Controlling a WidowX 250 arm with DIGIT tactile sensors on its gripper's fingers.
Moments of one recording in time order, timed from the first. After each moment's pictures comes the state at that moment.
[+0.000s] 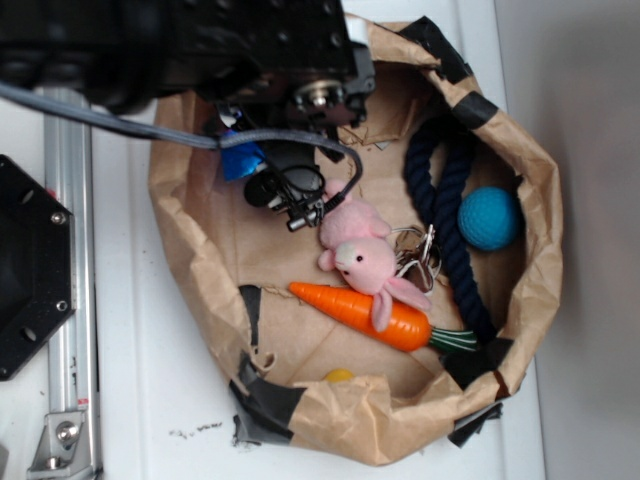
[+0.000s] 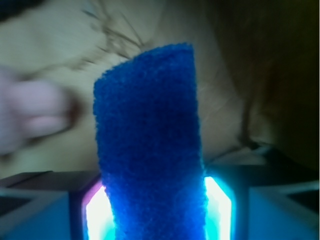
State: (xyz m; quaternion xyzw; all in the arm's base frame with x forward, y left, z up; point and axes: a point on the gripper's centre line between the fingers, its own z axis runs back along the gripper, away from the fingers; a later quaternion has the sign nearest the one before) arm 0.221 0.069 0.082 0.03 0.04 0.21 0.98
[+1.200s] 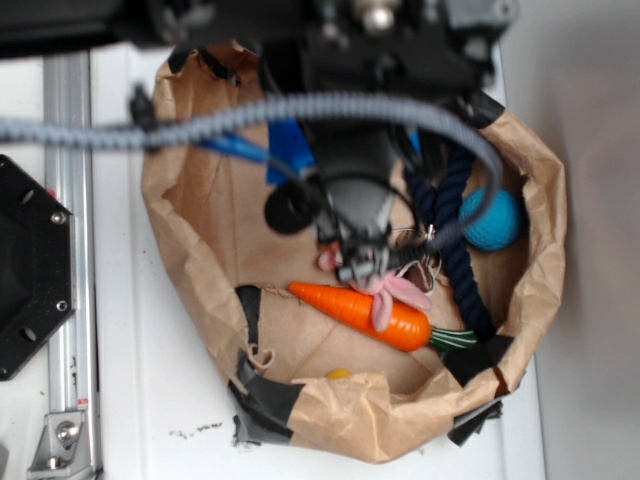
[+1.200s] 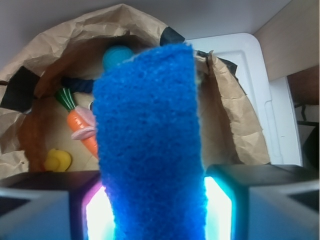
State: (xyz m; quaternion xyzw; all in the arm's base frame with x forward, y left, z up) arm 0.250 0.037 0.188 0.00 -0.02 0.11 0.99
